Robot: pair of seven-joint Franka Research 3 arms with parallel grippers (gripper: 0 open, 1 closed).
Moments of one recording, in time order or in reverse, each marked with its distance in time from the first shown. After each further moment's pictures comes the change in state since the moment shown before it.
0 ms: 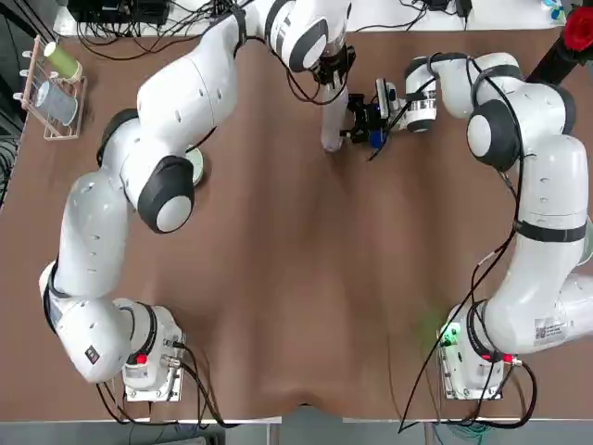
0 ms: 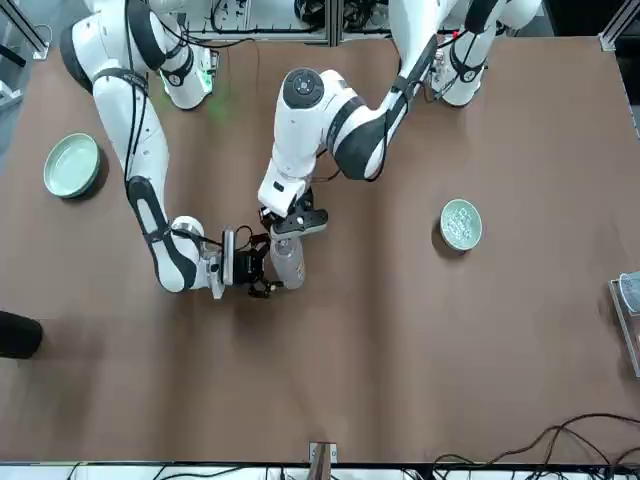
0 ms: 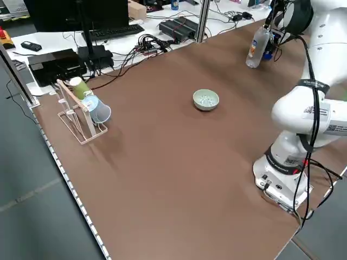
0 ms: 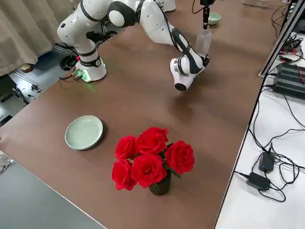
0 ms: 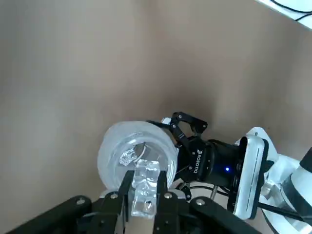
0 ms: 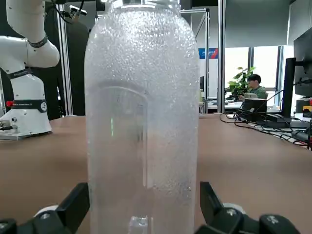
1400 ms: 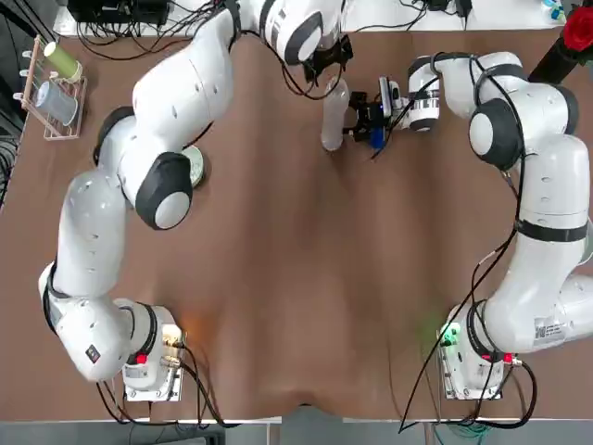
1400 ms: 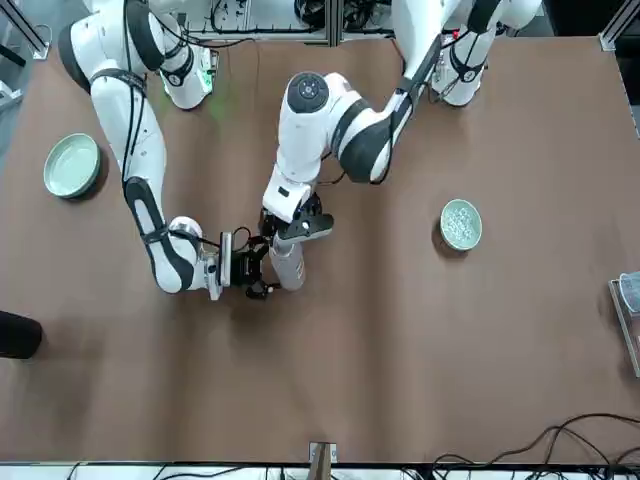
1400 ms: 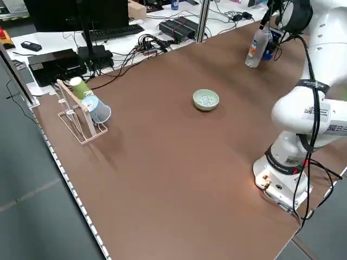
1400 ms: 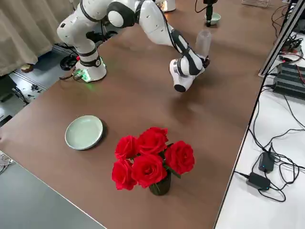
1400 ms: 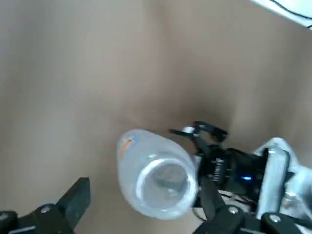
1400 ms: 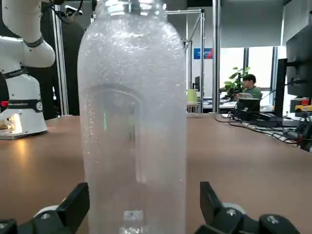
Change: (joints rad) left arm 0.029 -0.021 0.010 -0.001 0.004 -0.075 0.053; right arm -0.027 0.000 -0.002 0.000 -0.002 -0.004 0.000
